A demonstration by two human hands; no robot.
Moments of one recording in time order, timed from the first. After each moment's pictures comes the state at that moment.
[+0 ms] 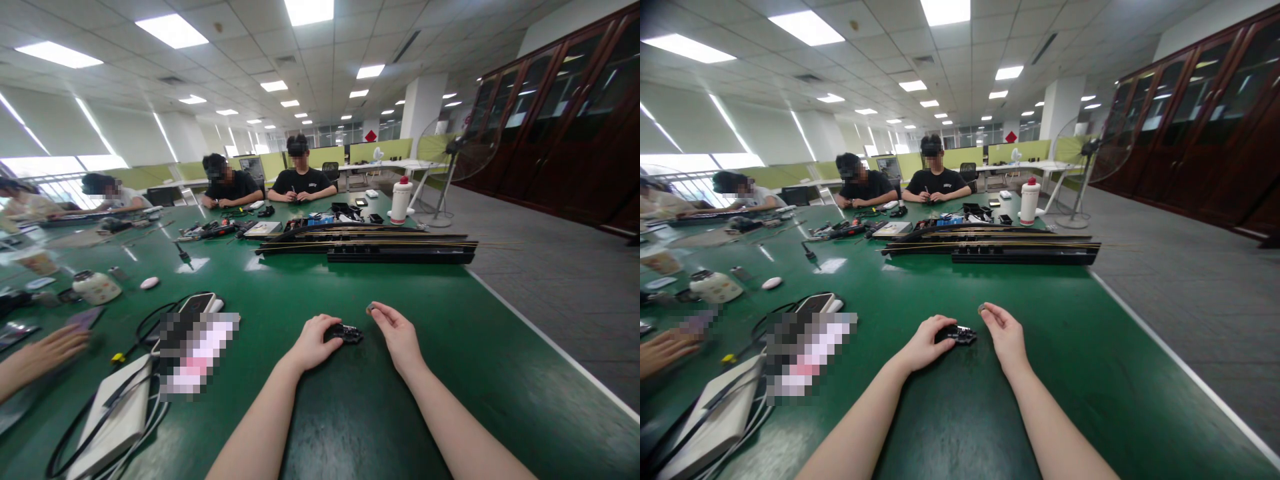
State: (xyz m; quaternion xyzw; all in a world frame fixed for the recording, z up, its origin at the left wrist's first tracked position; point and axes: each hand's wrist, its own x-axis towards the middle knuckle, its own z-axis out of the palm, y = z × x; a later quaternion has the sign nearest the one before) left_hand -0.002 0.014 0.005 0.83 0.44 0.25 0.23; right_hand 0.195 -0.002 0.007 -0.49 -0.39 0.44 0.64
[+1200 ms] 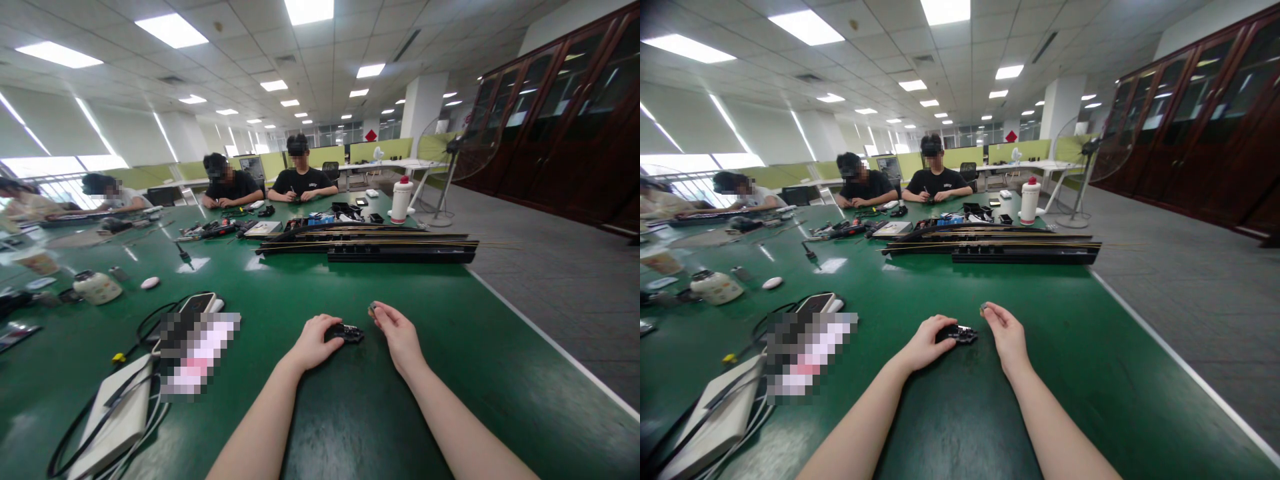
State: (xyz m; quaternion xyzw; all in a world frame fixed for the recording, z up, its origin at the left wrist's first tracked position) left_hand -0.003 0.014 0.004 0.83 0.45 0.25 0.23; right_hand 0.194 -0.001 0.005 -0.50 -0.38 0.44 0.64
